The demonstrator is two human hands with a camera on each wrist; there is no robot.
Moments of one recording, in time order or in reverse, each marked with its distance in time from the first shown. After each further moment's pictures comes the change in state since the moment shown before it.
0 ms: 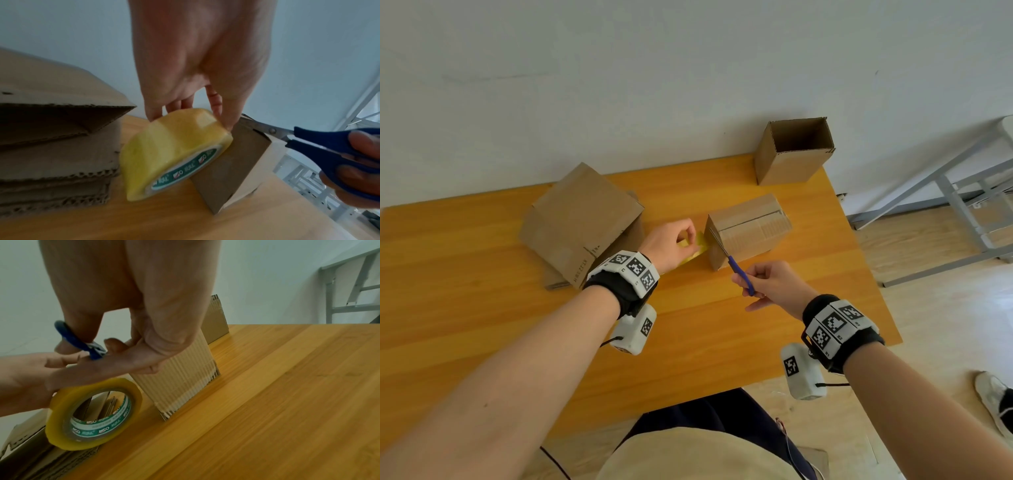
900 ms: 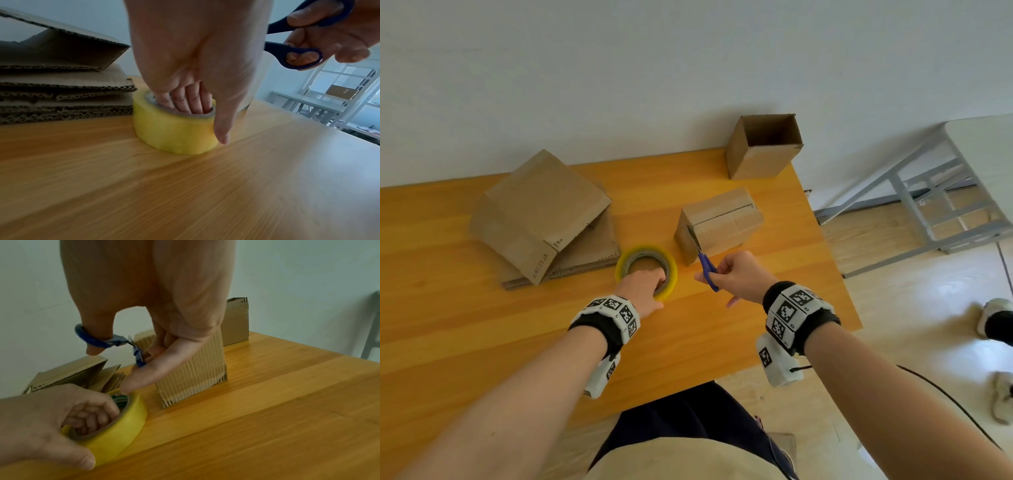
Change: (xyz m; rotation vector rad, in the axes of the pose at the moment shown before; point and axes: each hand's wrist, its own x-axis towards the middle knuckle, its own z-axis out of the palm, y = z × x) left_hand -0.030 -0.042 0.066 0.375 -0.260 -0.103; right_hand 0.009 -0.004 0.007 -0.411 0.102 -0.005
